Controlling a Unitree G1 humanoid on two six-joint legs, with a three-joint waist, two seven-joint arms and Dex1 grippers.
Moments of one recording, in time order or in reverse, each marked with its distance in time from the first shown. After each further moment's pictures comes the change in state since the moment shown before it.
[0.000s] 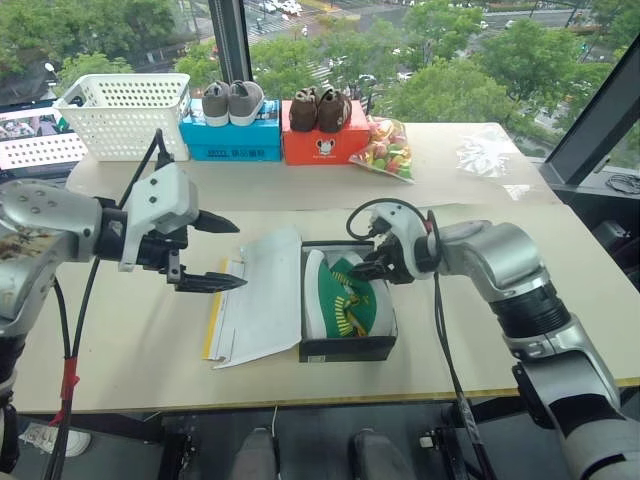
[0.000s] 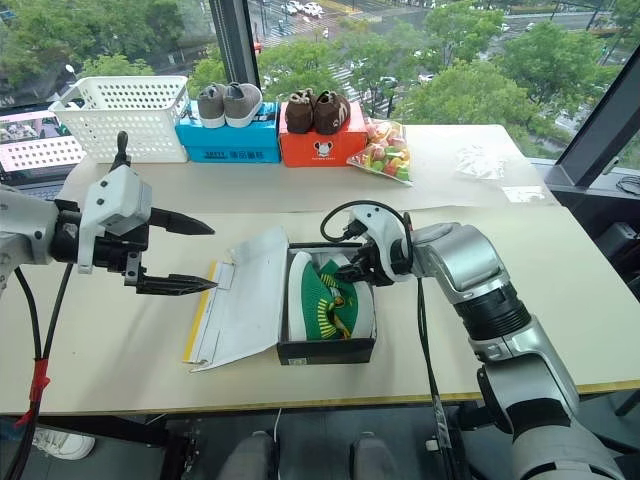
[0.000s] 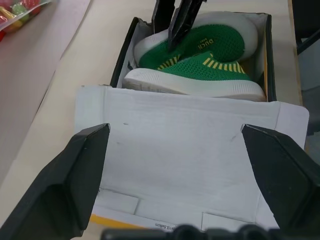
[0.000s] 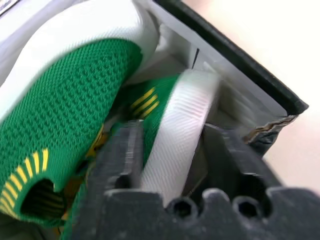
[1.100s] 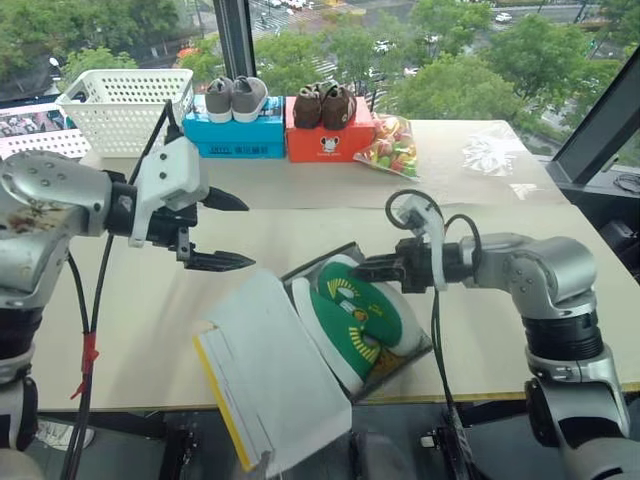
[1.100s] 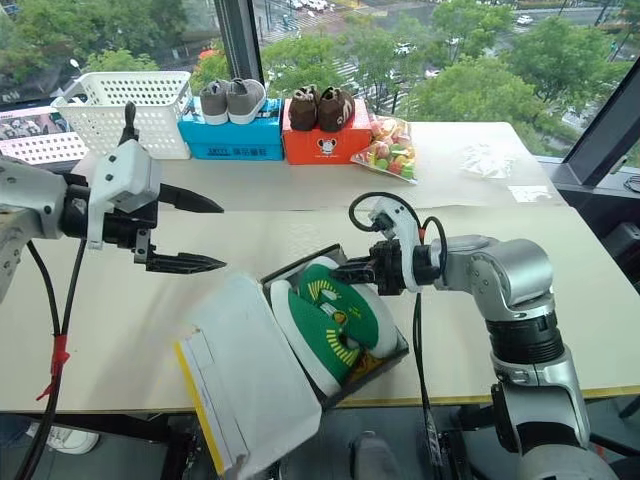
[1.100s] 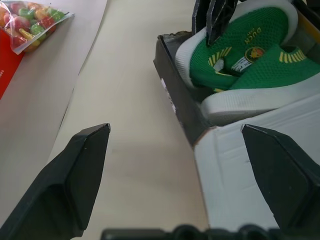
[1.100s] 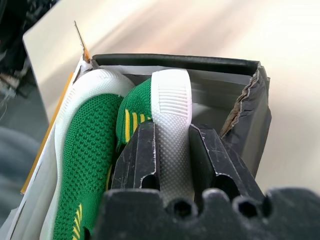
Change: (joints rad) left arm -0.137 -0.061 -0.088 0.095 0.083 -0.049 -0.038; right arm 0.112 0.030 -0.292 -0.125 0.242 0.038 0.001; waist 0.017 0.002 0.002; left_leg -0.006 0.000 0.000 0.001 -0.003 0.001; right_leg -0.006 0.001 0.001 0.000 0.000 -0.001
